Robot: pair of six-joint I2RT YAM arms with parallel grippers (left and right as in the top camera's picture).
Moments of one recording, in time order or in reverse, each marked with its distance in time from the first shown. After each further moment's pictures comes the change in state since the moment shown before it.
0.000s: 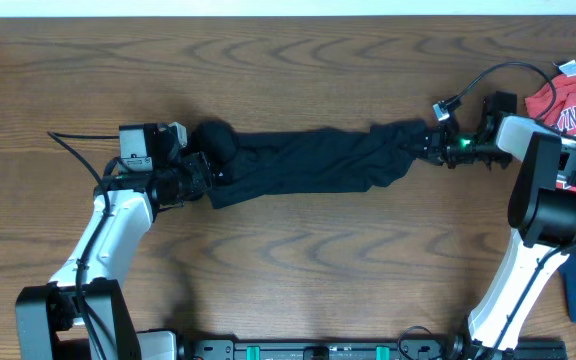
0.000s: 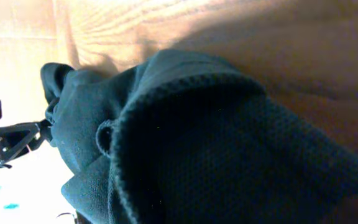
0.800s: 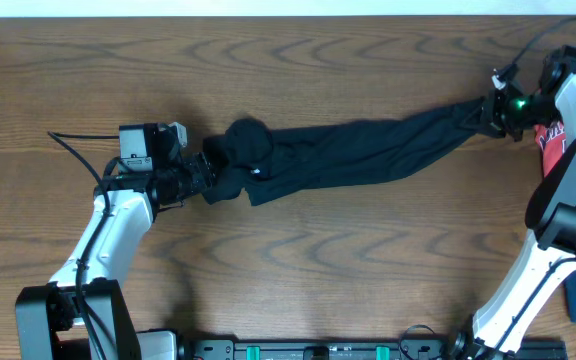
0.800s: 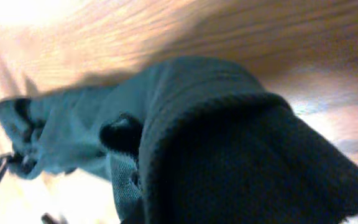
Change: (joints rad) left arm 0.000 0.000 0.000 0.000 0.000 0.000; right arm -0.106 -0.009 0.494 -0.557 0.341 -0.041
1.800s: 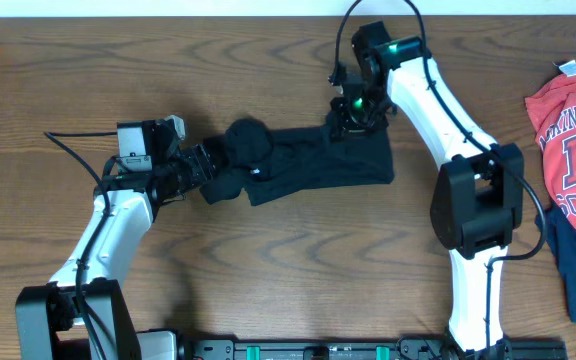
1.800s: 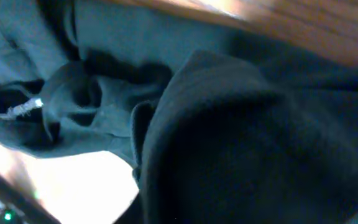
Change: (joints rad) left arm 0.000 0.000 0.000 0.079 0.026 -0.056; right arm 0.647 -0.002 0.110 -0.029 0.241 0.200
